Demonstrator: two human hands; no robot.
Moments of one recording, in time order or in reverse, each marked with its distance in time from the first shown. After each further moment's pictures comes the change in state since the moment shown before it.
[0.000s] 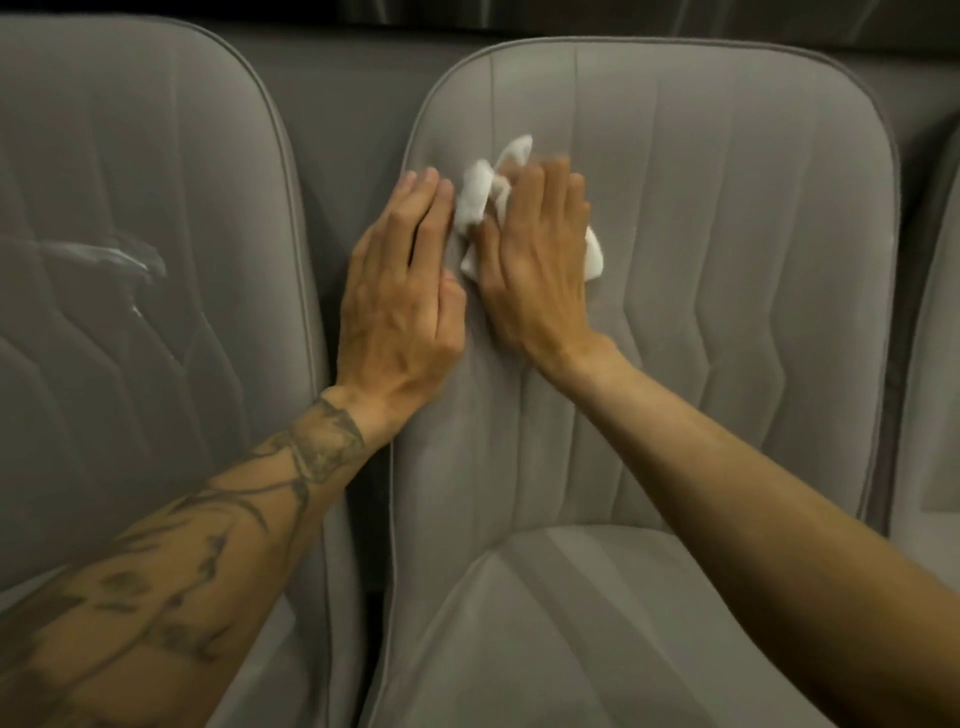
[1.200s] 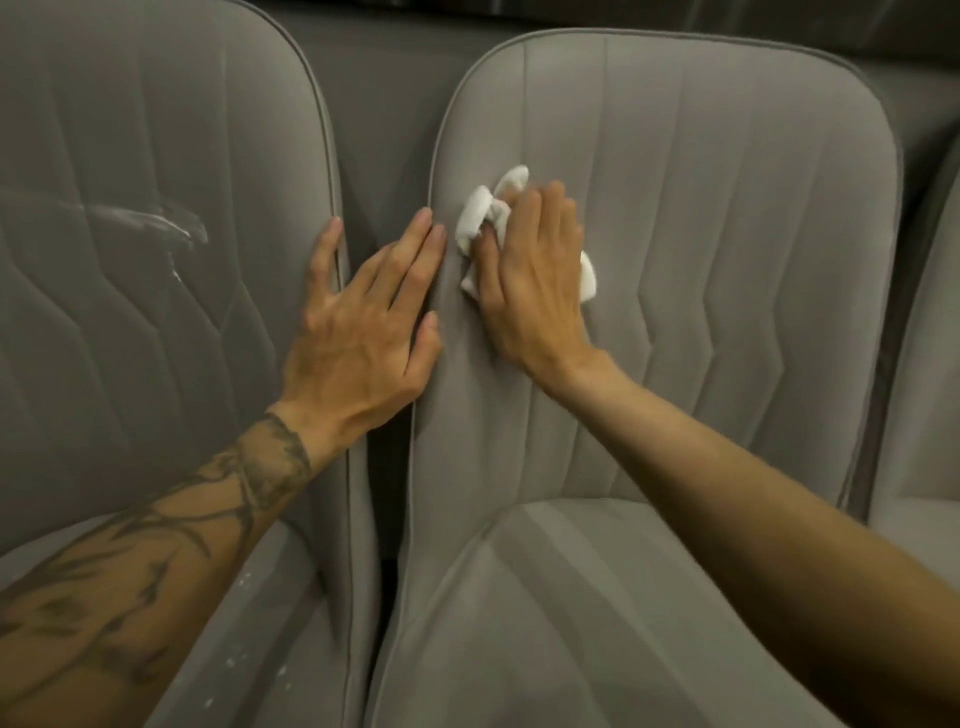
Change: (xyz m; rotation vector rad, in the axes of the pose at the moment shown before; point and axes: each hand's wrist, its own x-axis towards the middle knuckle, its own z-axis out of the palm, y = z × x) left_hand -0.048 -0.046 -0.039 0.444 -0.150 0.243; right_hand -0.028 -0.025 -0.001 0.014 -0.053 0.053
